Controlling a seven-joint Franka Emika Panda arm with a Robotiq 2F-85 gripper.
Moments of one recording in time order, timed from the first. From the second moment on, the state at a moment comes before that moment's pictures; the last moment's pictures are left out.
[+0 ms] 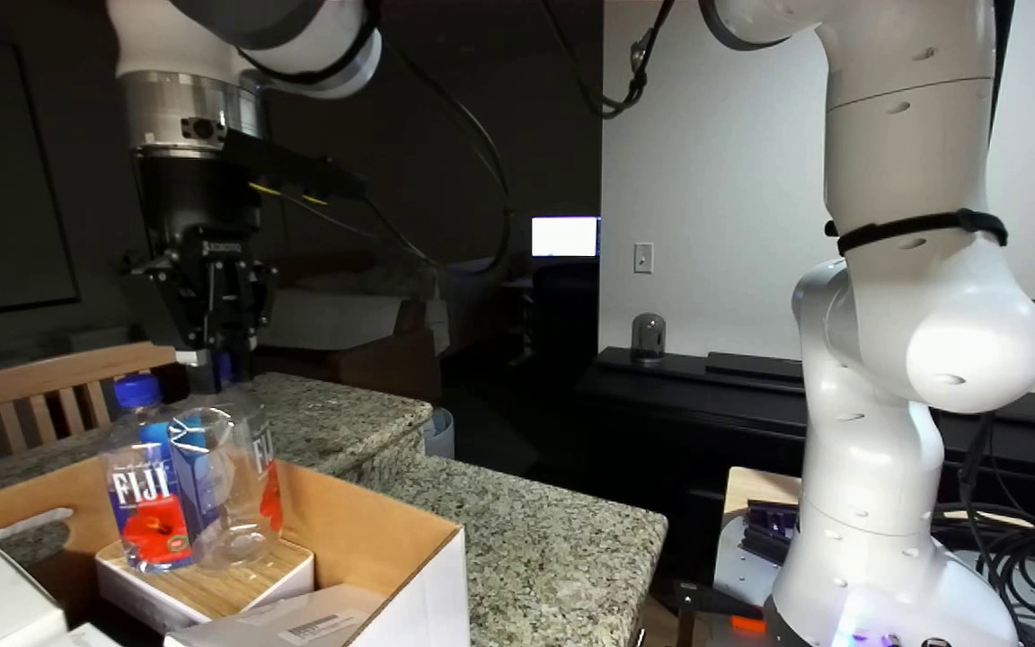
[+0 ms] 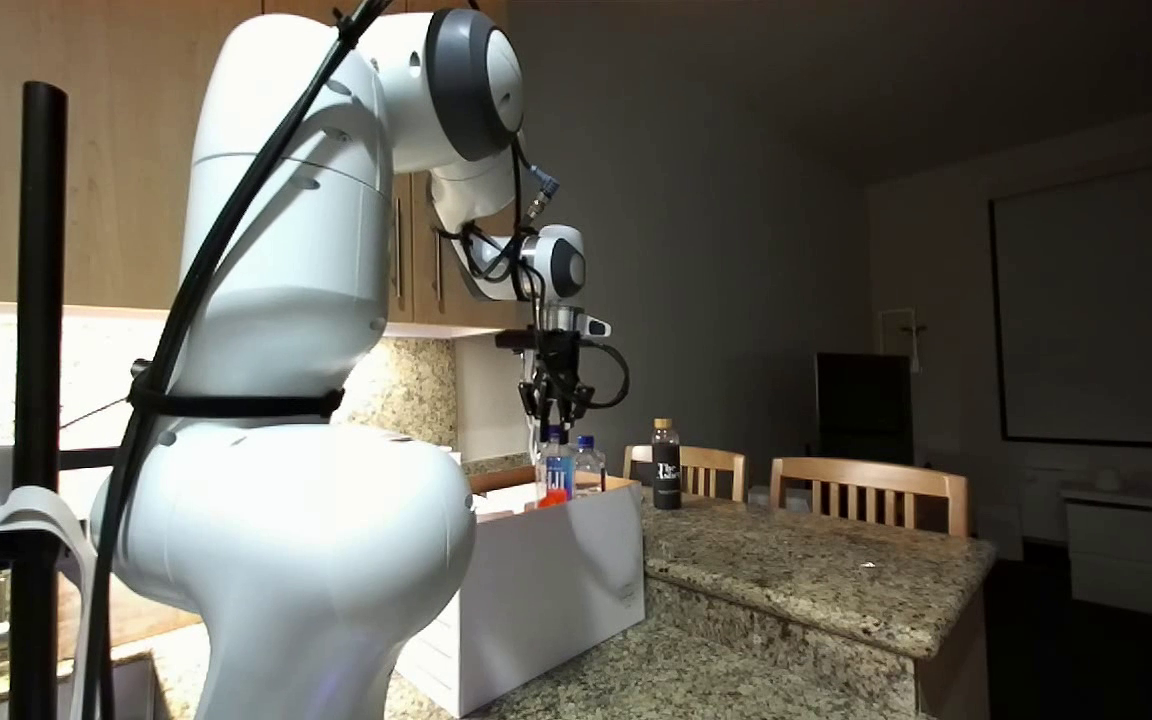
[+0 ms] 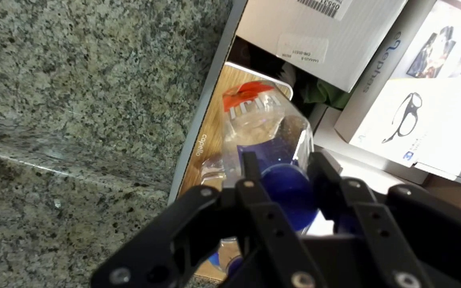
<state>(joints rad) 0.30 0.09 0.24 -1.83 0.05 1.95 0.19</state>
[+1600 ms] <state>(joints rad) 0.31 0.09 0.23 -1.74 0.05 1.94 0.20</state>
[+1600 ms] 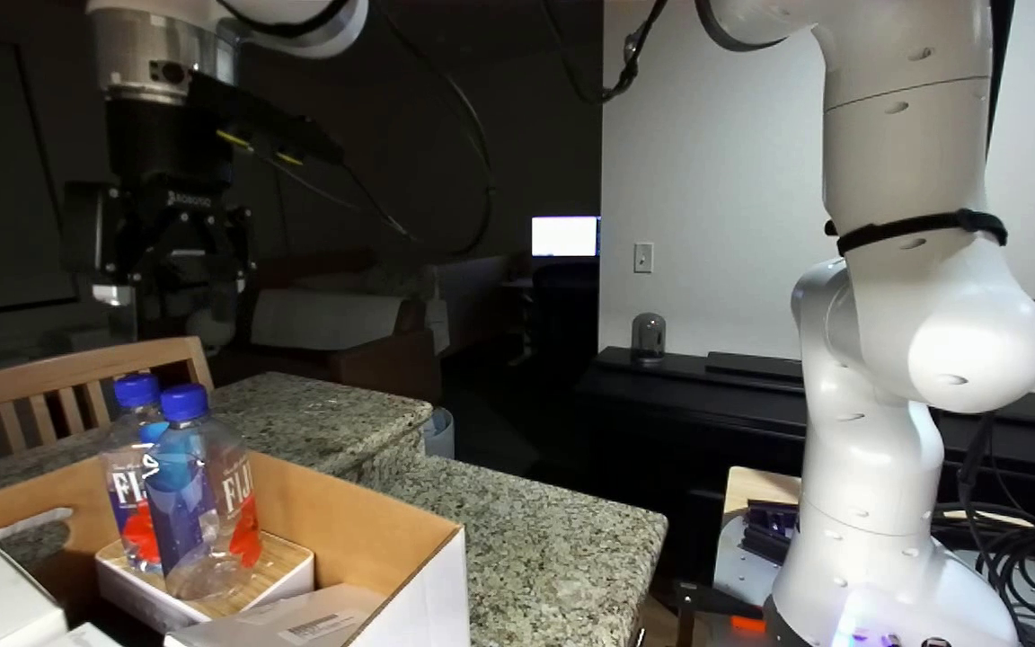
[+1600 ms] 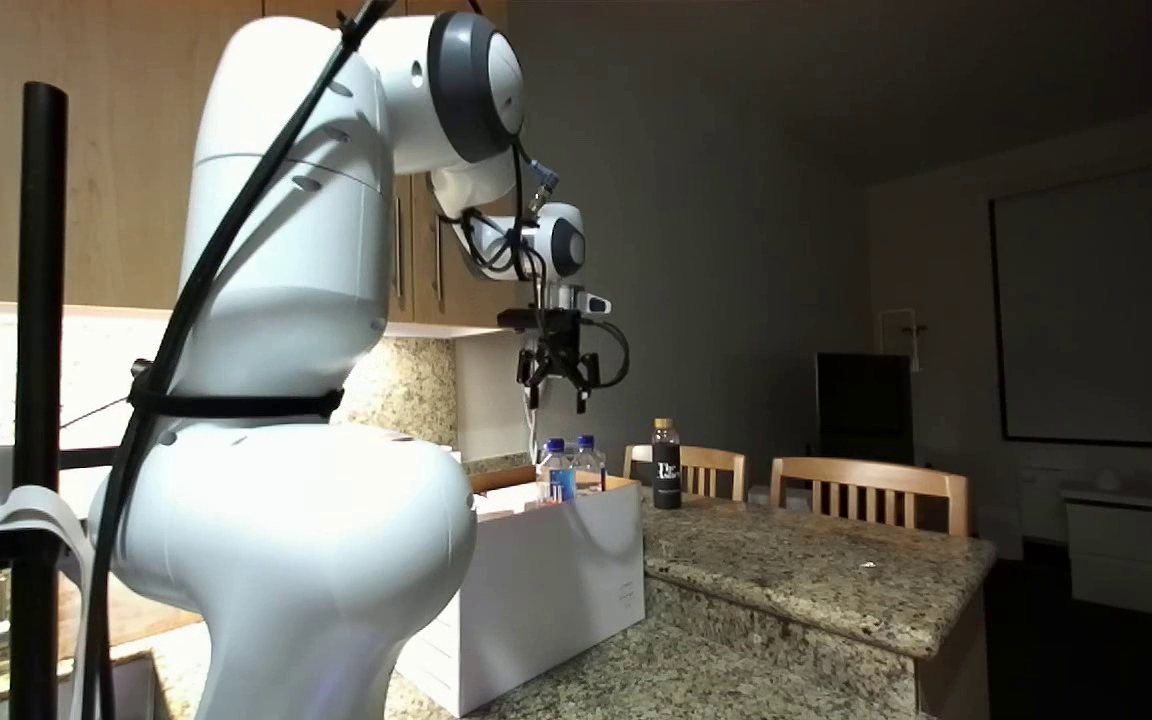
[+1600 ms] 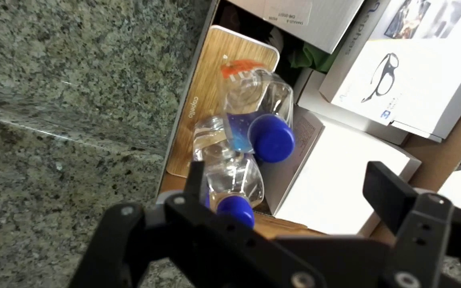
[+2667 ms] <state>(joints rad) 0.04 -0.41 -0.06 -2.40 0.05 2.05 0.02</state>
